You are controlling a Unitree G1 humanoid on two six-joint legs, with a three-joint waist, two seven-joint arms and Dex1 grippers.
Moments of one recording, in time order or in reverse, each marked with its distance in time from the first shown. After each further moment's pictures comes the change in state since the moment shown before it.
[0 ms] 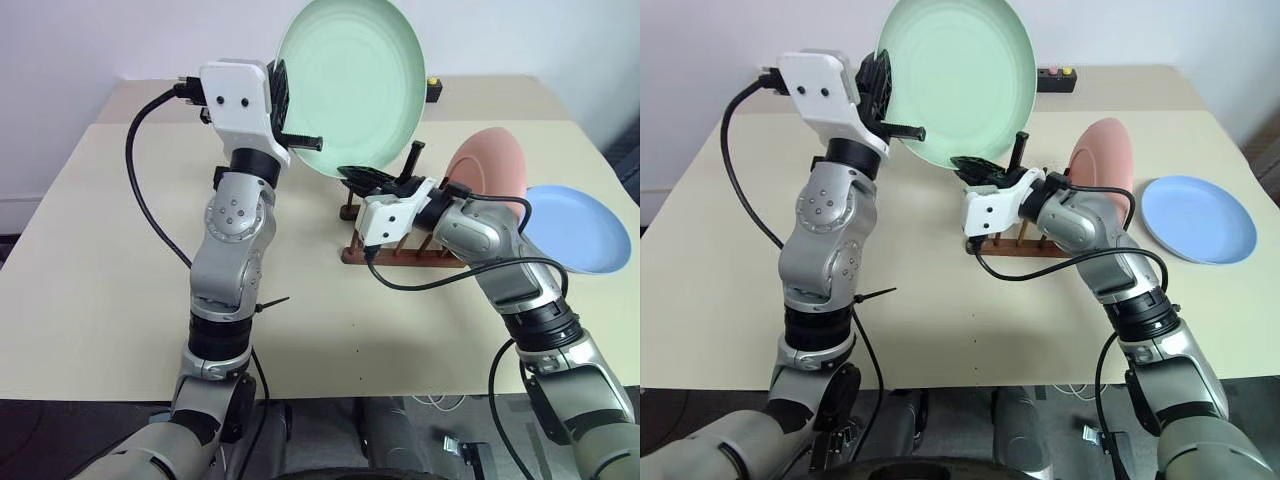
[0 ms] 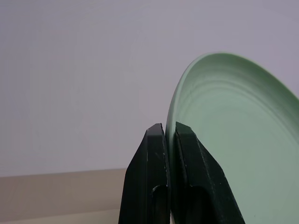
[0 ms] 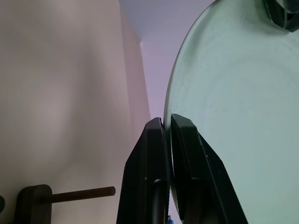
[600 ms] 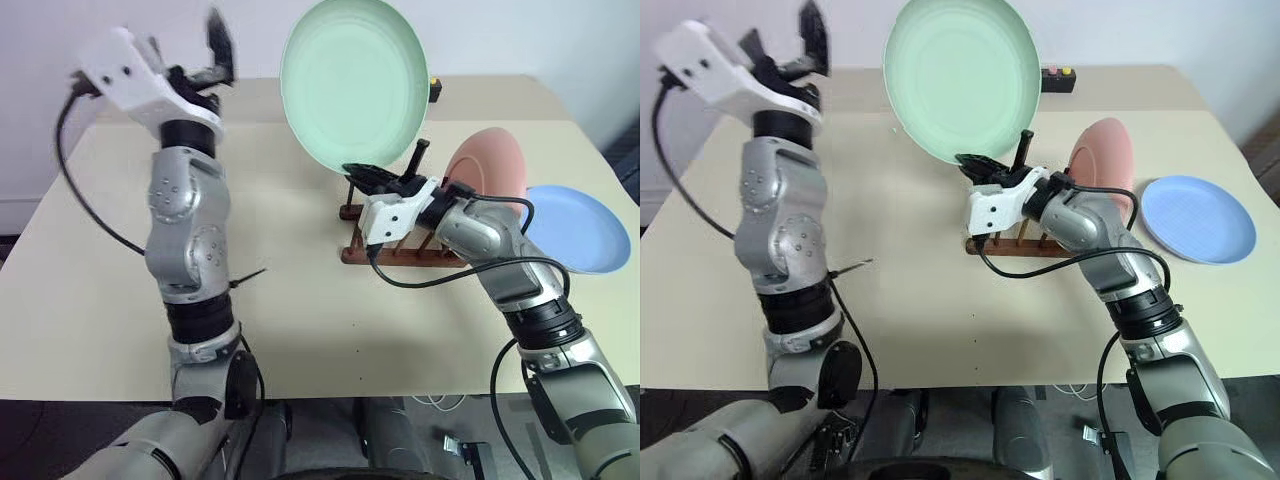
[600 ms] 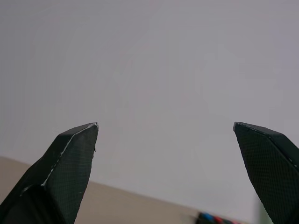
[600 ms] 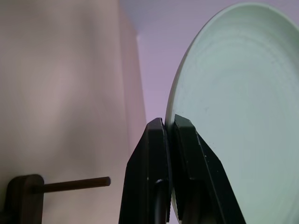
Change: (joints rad) left arm -0.092 0.039 0.323 0.059 -0.161 -0.090 0.092; right arm -0.001 0.004 -0.042 0.024 0.046 -0.021 -0.028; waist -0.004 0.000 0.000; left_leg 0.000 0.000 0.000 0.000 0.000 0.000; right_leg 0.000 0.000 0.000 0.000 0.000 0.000
